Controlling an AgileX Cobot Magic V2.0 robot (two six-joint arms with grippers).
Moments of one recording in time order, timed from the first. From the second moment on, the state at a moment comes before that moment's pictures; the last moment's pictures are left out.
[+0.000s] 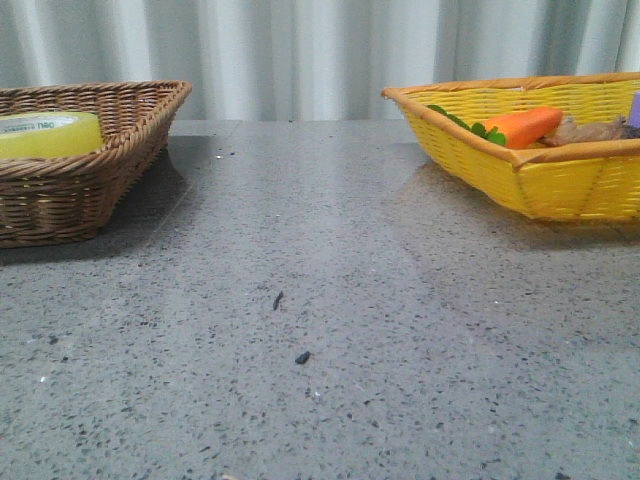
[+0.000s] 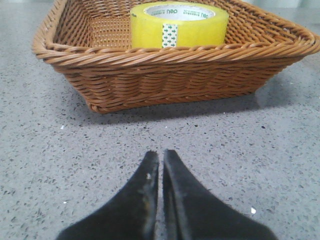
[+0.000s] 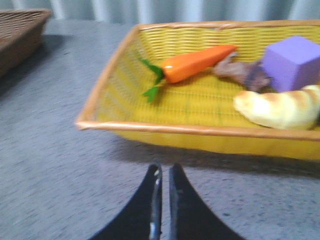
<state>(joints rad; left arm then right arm) -0.17 0.00 0.00 -0.06 0.32 -0.03 0.29 0.25 -0.33 -0.23 0.43 0.26</state>
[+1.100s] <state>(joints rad) -0.17 0.00 0.00 -0.06 0.32 -0.03 0.01 -0.01 0.01 -0.24 0.33 0.26</state>
